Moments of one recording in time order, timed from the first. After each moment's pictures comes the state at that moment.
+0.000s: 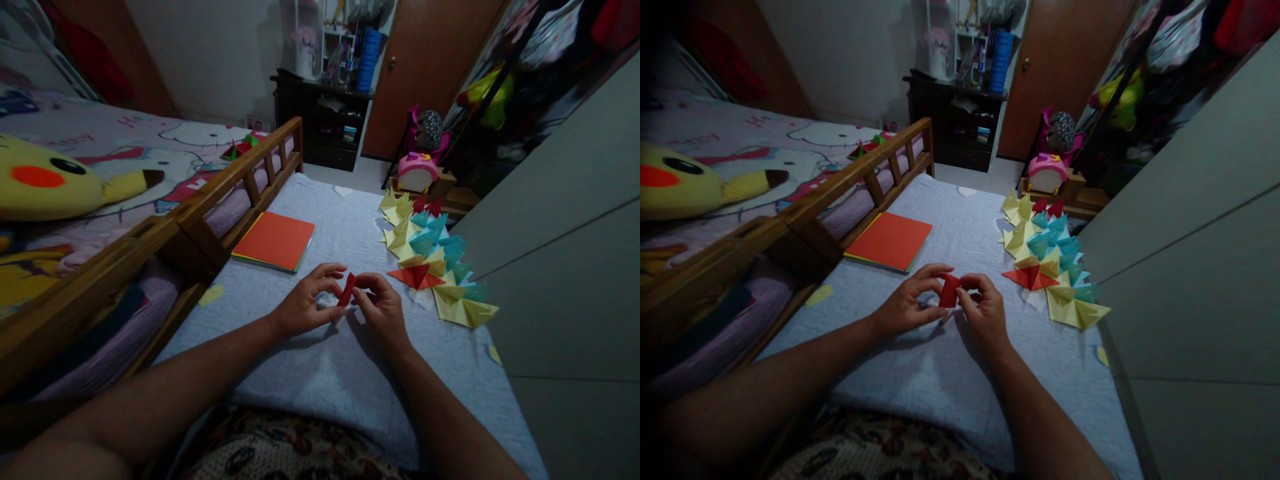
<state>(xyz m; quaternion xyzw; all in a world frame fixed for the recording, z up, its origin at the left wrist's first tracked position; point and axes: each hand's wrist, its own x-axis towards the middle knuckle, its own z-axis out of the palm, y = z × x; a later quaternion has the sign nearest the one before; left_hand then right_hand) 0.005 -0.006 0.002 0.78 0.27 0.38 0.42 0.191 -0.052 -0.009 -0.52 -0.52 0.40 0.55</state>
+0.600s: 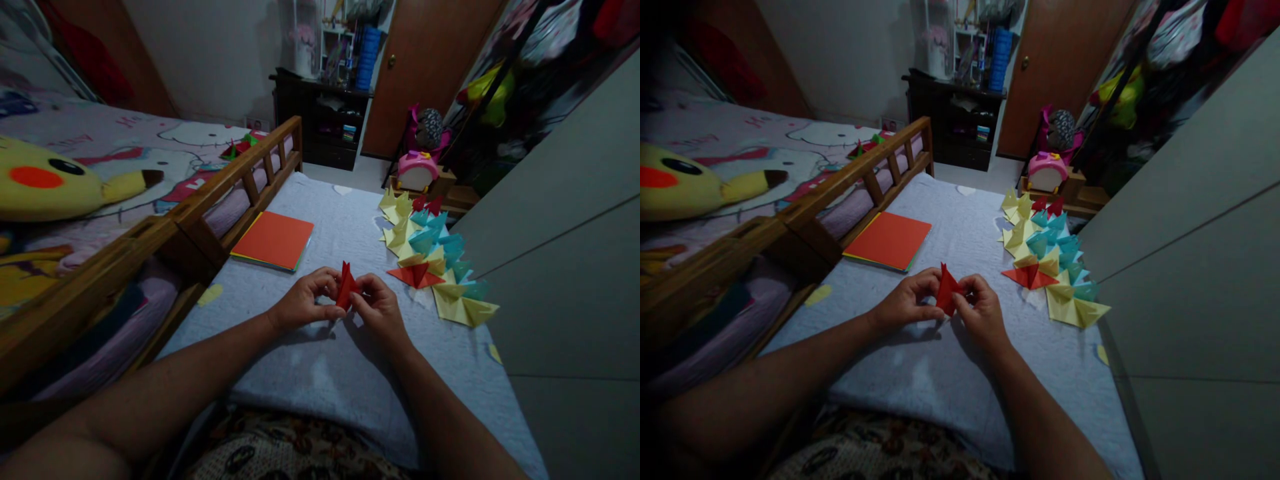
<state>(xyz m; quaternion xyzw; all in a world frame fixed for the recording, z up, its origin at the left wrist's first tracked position) 0.008 -0.001 -0.004 0.68 0.23 0.37 0.58 0.188 -0.053 -0.006 -0.50 -0.51 0.45 0.54</state>
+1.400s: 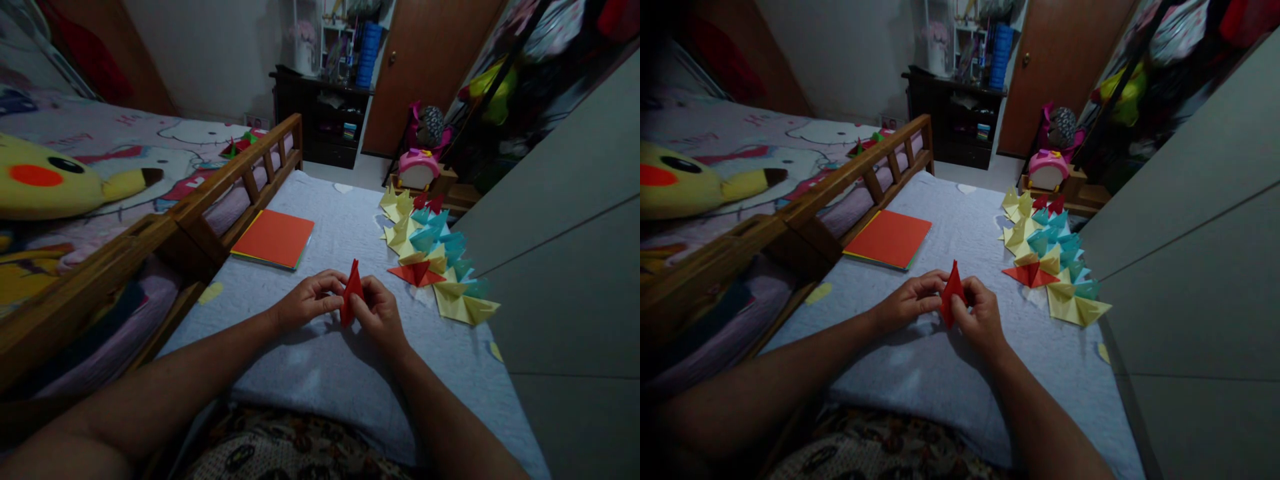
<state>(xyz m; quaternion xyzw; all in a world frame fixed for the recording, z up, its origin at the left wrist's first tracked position) 0.009 -0.005 0.005 0.67 0.22 0.34 0.62 0.185 -0.062 0.001 -0.50 -0.58 0.38 0.52</state>
